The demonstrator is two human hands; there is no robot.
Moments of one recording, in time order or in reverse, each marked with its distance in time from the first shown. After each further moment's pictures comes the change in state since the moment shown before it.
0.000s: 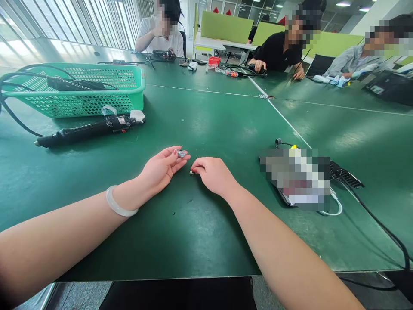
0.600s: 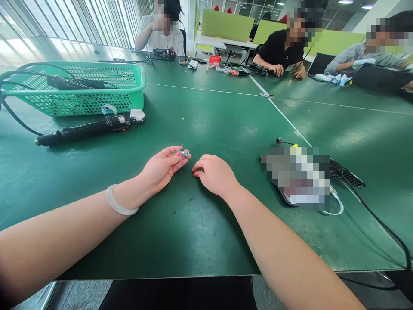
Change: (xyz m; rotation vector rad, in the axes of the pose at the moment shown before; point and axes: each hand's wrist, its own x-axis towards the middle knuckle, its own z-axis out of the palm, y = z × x) left_hand 0.000 0.000 -0.001 0.030 -0.009 -0.004; right_hand 0.000 0.002 0.001 -0.221 0.005 -0.056
